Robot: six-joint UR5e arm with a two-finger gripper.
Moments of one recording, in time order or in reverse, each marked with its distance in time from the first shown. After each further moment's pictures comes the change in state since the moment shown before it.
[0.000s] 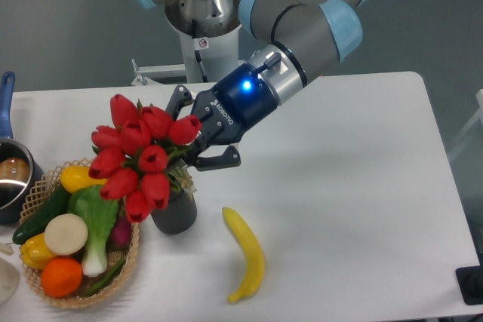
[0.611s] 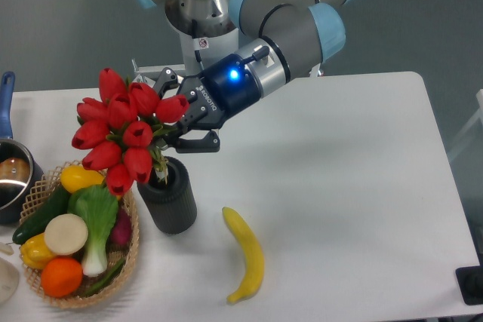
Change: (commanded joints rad) arm 0.008 0.040 -0.103 0.009 -0.035 0.025
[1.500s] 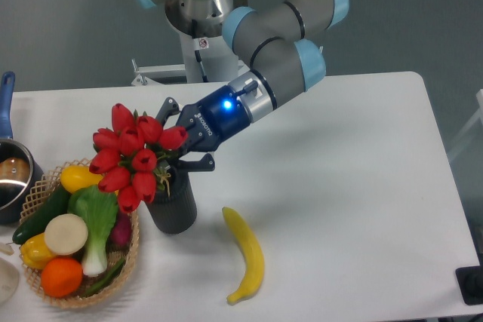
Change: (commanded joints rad) arm -0.012 -0.092 -0.196 0.048 0.054 0.224
